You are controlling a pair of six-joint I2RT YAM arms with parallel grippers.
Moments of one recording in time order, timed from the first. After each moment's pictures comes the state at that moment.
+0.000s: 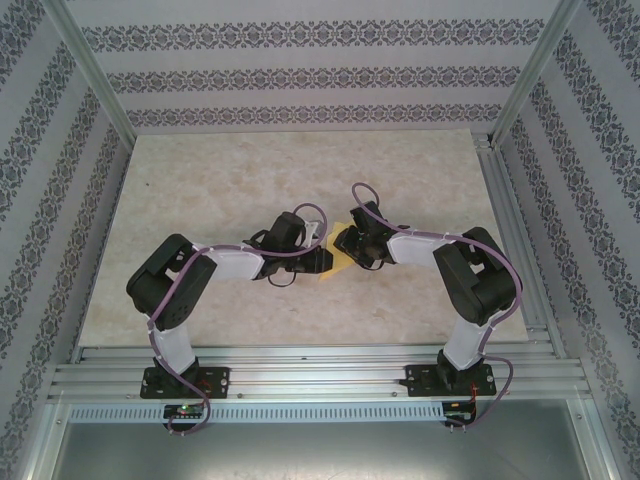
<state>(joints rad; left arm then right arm) -0.67 1.82 0.89 0.15 0.49 -0.64 0.52 1.80 0.90 -0.12 -0.13 1.03</state>
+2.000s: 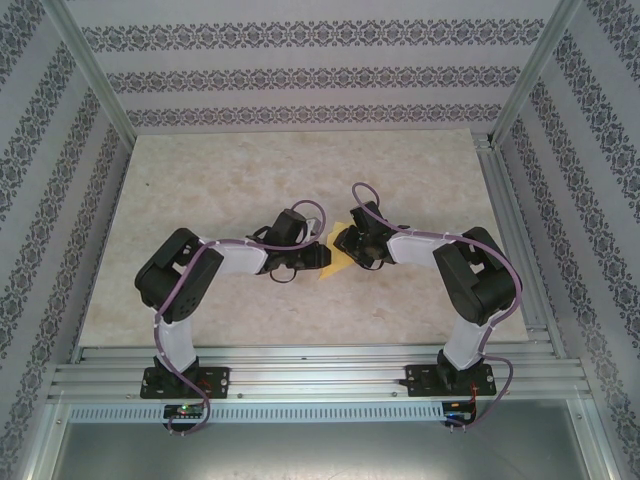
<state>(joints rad) -0.64 1.89 0.96 0.11 0.44 -0.69 0.52 1.80 0.90 -0.11 -0.13 1.03</state>
